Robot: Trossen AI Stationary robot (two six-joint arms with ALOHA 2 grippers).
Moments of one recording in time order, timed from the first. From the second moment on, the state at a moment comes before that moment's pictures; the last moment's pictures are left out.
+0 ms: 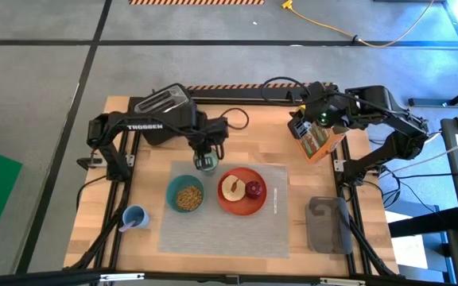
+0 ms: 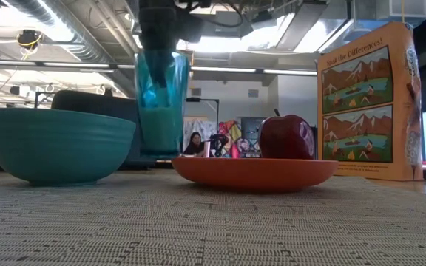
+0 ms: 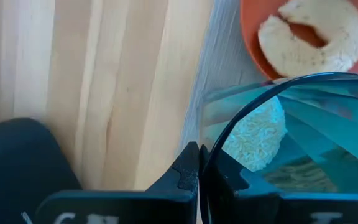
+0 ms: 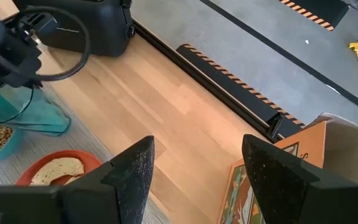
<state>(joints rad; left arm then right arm) 0.16 1.74 1.62 -1.25 -0.08 -0.07 -0.04 1.44 2.02 -1.53 0.52 0.58</state>
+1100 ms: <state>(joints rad) 0.28 1.61 1.46 -1.24 0.02 -0.18 0.06 1.46 1.95 -1.52 0.53 0.60</state>
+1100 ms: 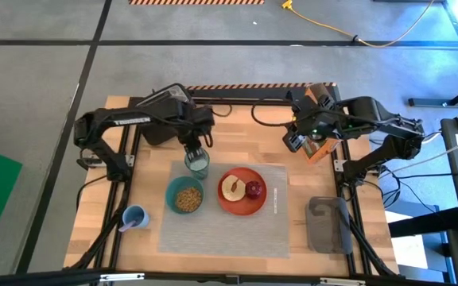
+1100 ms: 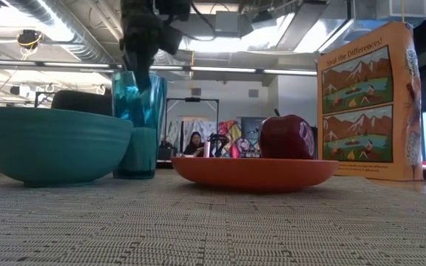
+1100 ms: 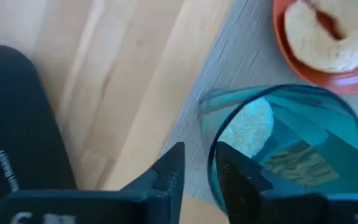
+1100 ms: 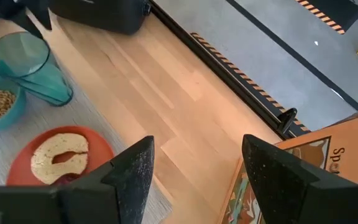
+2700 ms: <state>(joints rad) -0.63 1.17 0.98 -1.14 0.53 -1.69 -0.05 1.49 1.53 -0.55 -0.18 0.40</state>
